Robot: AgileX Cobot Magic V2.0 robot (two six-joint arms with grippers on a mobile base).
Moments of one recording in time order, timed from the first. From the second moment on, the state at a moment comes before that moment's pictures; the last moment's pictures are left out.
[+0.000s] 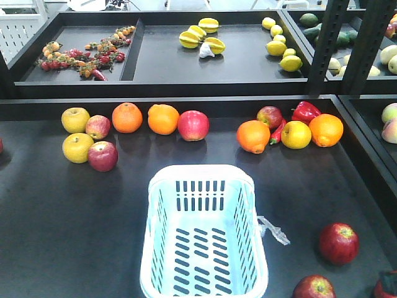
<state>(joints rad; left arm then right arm) -0.13 0.73 -0.80 -0.03 0.81 -0.03 0.06 0.74 -0.59 0.03 0.90 -0.09</state>
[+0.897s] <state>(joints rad) -0.13 0.73 -0.80 -0.03 0.81 -0.03 0.06 0.90 -0.59 0.17 1.07 -0.41</state>
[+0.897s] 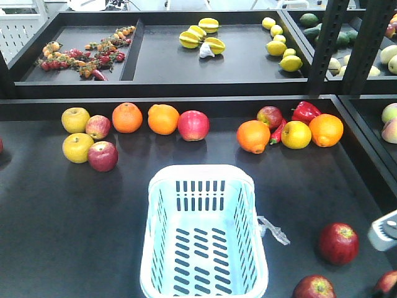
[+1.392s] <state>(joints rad) -0.13 0.73 -0.80 -0.03 0.81 -0.03 0.06 1.26 -0.59 0.23 0.84 -0.51</state>
